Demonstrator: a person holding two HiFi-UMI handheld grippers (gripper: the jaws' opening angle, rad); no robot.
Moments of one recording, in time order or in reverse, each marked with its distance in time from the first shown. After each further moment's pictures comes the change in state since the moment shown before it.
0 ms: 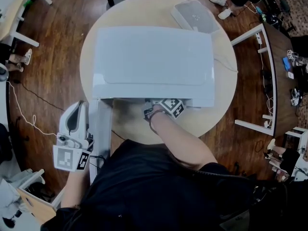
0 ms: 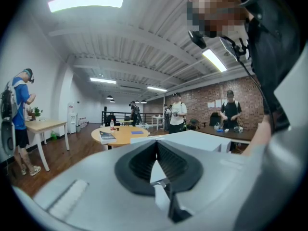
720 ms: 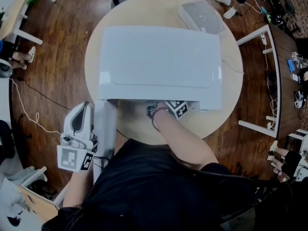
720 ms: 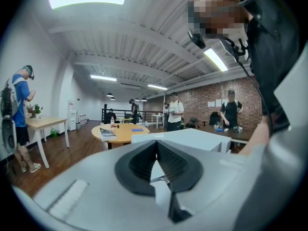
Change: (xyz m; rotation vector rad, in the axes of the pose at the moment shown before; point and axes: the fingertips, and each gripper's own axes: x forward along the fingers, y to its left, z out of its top) left arm 0.001 0.006 -0.007 -0.017 0.025 -0.004; right arm 0.009 -0.014 0.012 0.041 -0.104 -0.065
